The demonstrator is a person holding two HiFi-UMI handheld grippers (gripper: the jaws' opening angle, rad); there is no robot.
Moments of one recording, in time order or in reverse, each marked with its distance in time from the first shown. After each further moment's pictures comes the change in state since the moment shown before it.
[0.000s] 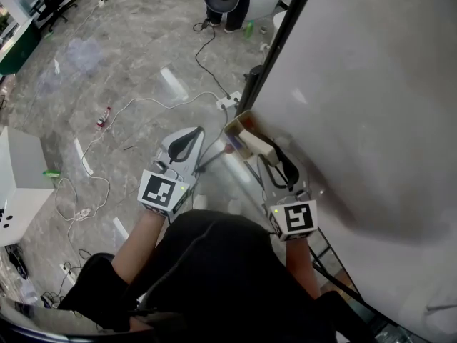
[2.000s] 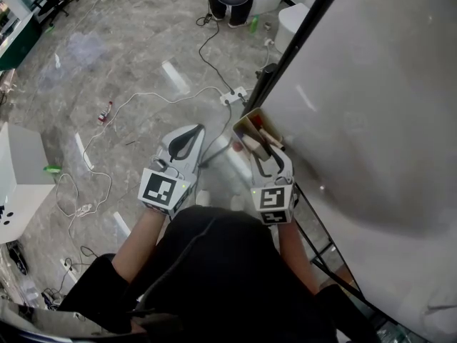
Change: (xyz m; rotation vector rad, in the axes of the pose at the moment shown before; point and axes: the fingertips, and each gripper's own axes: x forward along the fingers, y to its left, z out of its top) left arm -0.009 0.020 -0.010 -0.009 0.005 0.007; right arm 0.052 0.017 -0.079 -0.194 0.323 -0.073
